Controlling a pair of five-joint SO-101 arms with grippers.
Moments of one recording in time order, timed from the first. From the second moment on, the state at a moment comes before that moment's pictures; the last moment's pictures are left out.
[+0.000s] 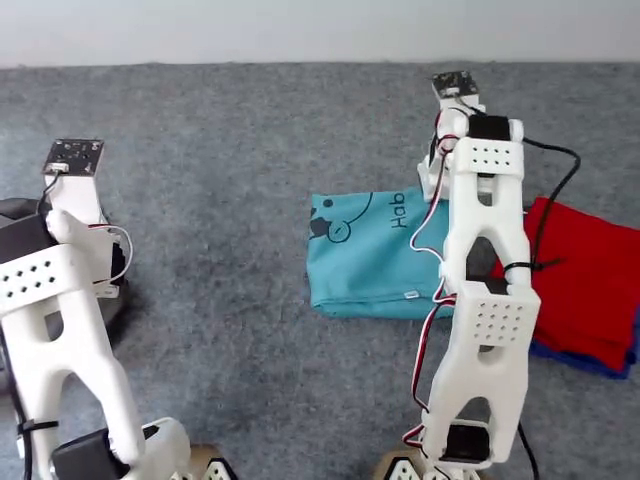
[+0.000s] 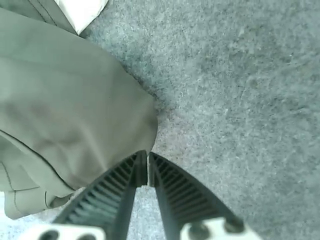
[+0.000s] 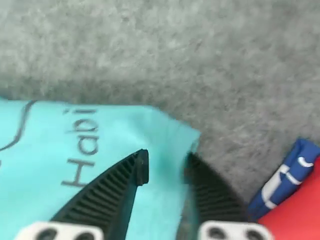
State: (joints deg) left arm -25.1 -19.5 19.6 90.8 -14.7; right arm 0.8 44.5 -45.0 85.8 12.7
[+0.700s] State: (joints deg) left arm -25.1 -19.5 19.6 90.8 -14.7; right arm -21.4 33.3 -34.6 100.5 12.9
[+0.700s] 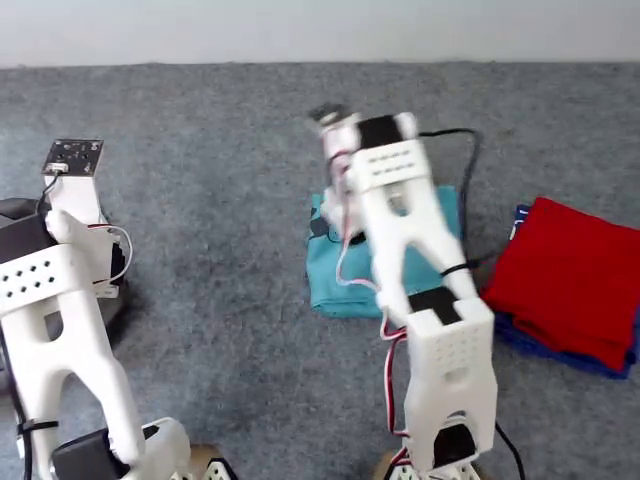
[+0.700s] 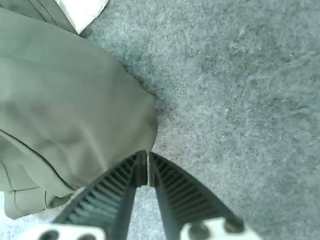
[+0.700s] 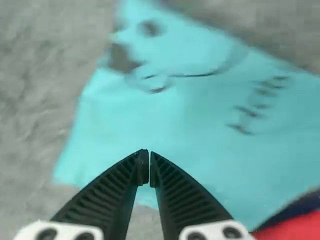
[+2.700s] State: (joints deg) left arm -25.1 -19.5 19.6 88.8 -15.1; right arm -8.2 1.9 11.8 67.2 -0.3
